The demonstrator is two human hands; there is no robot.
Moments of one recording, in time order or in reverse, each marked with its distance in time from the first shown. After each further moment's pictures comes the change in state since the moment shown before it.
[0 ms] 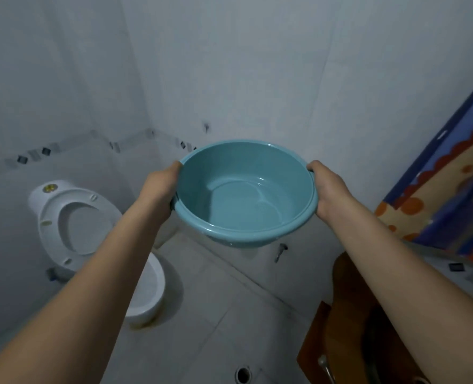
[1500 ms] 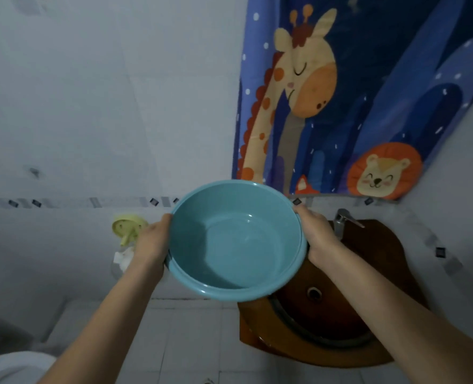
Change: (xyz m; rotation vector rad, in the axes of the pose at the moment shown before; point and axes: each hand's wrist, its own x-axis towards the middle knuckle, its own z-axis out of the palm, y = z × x) left_hand -0.128 -0.058 0.188 0.233 -0.518 0.117; right_hand -0.111 0.064 -0.256 0.101 0.509 -0.028
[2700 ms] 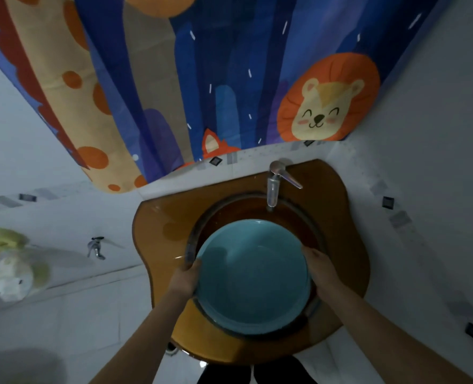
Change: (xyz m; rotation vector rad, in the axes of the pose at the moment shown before) left_hand 0.062 -0.191 0.320 0.442 -0.499 -0.437; right_hand 0.173 0.192 -0.249 -0.199 0.242 0.506
